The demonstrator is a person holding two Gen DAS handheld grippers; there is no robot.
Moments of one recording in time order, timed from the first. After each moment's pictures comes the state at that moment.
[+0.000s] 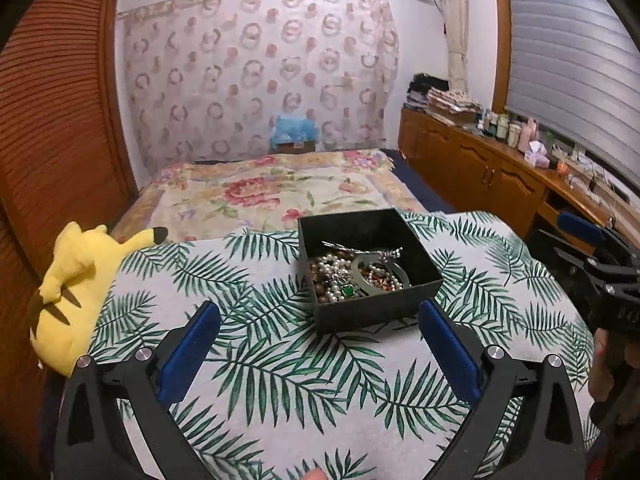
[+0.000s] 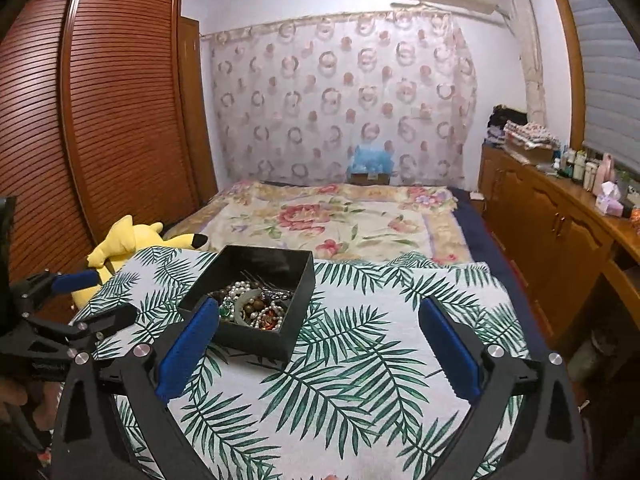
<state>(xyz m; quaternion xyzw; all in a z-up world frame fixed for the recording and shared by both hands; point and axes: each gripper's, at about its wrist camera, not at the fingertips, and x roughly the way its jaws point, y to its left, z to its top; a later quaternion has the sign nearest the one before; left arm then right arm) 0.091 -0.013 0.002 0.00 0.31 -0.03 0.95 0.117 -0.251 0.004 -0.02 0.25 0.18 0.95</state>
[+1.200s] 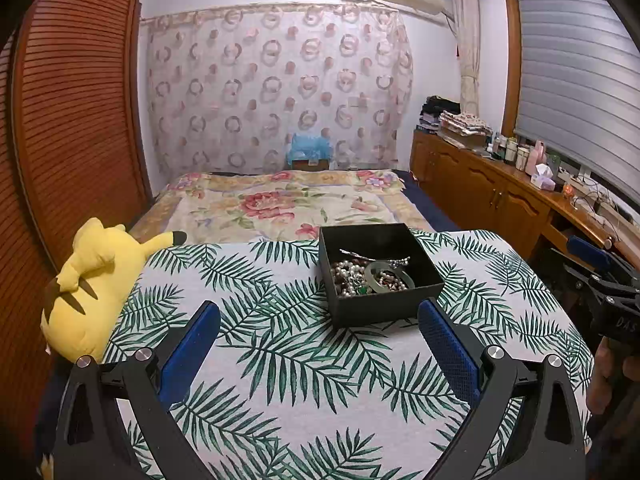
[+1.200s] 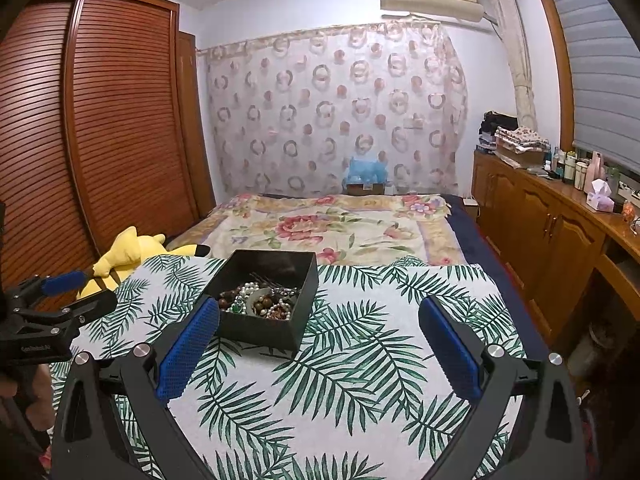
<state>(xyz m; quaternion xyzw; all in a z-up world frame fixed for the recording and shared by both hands) 0.053 0.003 0.010 -0.02 0.28 0.00 0.96 0.087 -0.258 0.008 0.00 0.23 0.17 0.96</state>
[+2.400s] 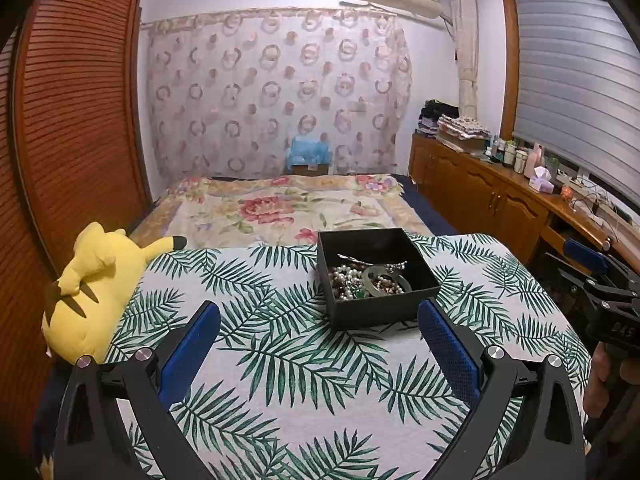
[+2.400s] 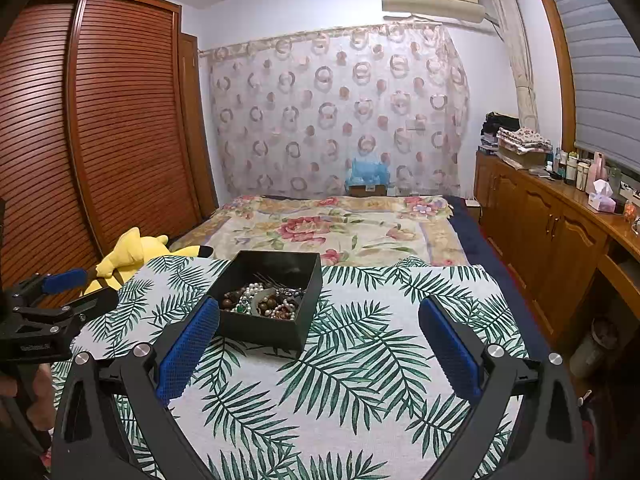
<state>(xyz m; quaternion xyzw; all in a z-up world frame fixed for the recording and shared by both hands) 0.048 0.000 0.015 -0.01 0.27 0.00 0.96 0.087 -0.253 0.002 0.00 0.23 0.17 0.96</state>
